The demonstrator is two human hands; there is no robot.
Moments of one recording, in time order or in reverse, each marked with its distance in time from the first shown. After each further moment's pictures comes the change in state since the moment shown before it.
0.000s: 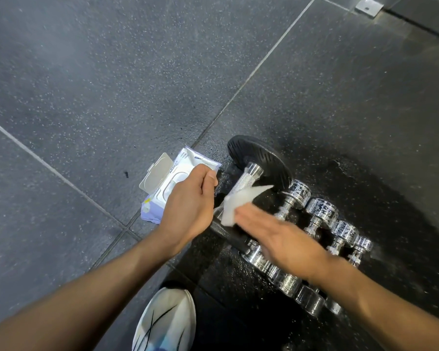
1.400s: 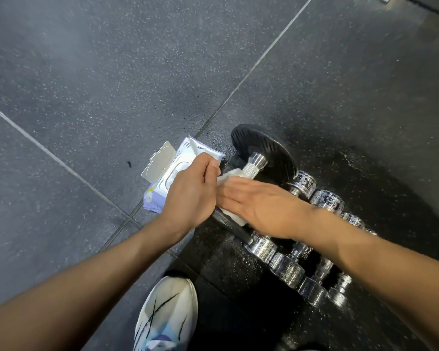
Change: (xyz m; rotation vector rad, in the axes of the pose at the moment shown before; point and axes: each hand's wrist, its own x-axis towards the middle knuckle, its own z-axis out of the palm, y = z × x) left_hand -0.001 0.004 -0.003 0.016 0.006 0.036; right_hand 0.065 -0.010 -0.030 -0.412 -0.079 -0.392
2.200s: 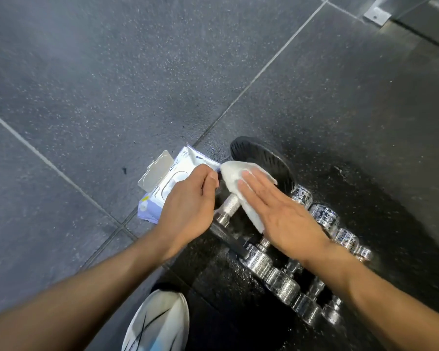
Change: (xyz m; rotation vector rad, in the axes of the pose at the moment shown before) left_hand -0.001 0.001 -0.004 0.000 -0.046 -0.038; right_hand -0.031 0.001 0.013 0.079 0.089 0.405
